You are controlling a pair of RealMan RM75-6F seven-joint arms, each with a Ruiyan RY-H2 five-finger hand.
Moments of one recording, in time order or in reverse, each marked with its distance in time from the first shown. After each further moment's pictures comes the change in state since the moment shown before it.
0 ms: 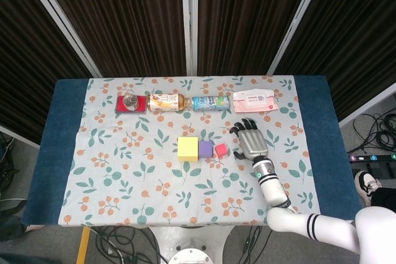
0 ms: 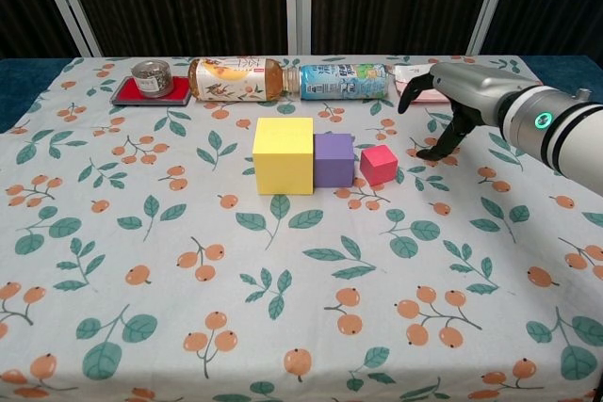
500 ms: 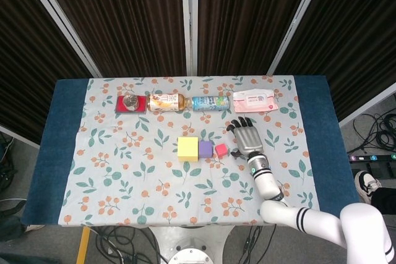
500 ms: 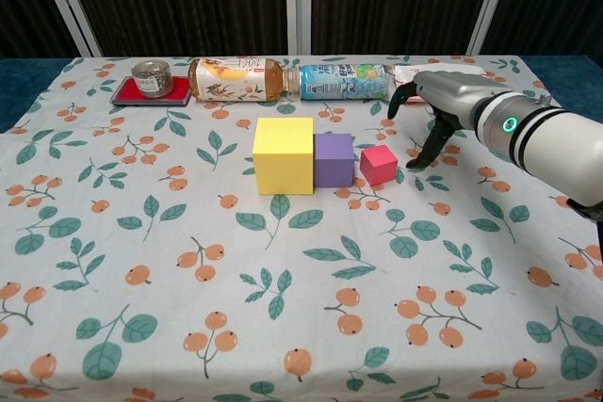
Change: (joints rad) left arm 0.004 0.008 0.000 -0.015 -0.011 -0.005 0.016; right arm 0.057 -0.087 0.014 0.166 0.022 -0.066 0.002
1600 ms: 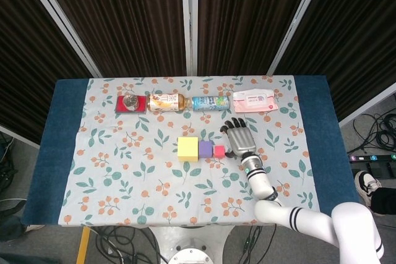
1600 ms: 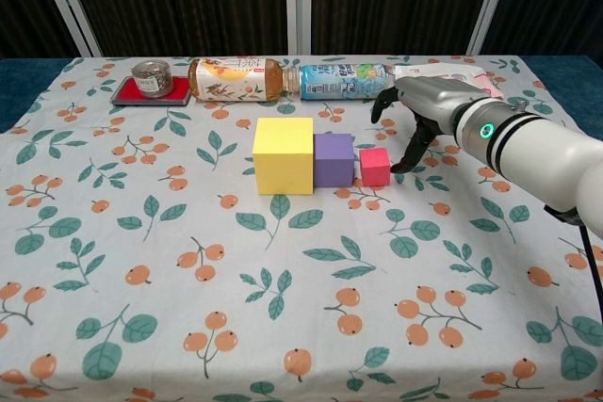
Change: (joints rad) left arm -0.003 0.000 0.000 0.003 0.001 -0.007 0.000; right arm 0.022 -0.050 0.003 0.039 -0.009 -0.010 -0.002
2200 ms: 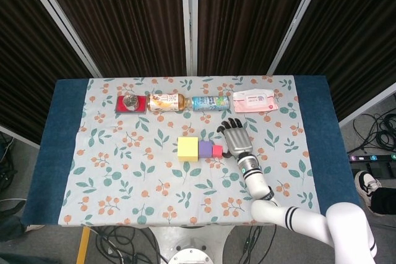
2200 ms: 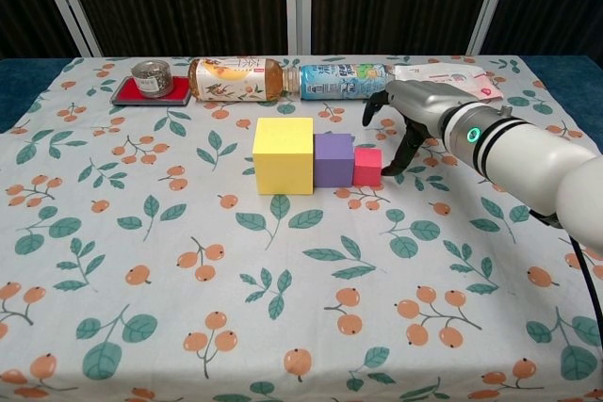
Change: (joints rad) left arm 0.003 0.001 0.000 0.000 -0.005 -0.001 0.000; right arm 0.013 -0.040 0.011 0.048 -0.008 -0.014 0.013
